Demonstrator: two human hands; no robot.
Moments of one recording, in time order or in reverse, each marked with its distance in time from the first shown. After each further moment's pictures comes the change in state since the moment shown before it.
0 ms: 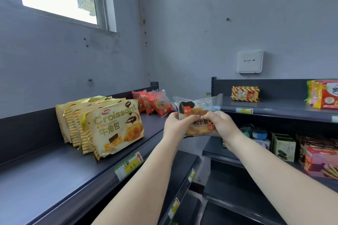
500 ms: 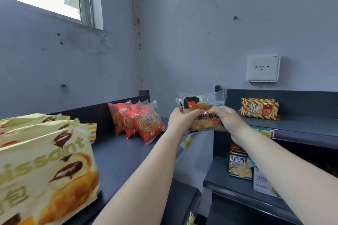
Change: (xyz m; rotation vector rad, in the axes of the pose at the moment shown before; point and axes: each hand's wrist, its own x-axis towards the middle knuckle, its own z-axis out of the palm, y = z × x) left_hand 0.226 -0.021 0.063 0.045 -0.054 0.001; right_hand 0.227 0.033 -0.025 -0.022 -0.057 -0.084
